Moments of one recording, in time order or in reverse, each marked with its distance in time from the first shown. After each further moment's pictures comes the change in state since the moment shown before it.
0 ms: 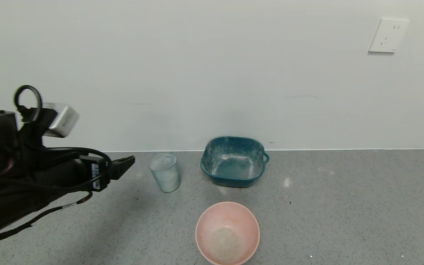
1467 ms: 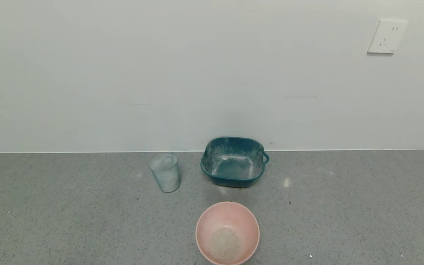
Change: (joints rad) left arm 0.212 -1.053 0.261 0.440 0.156 0.074; right arm 0.000 0.000 0.000 0.000 0.000 0.000
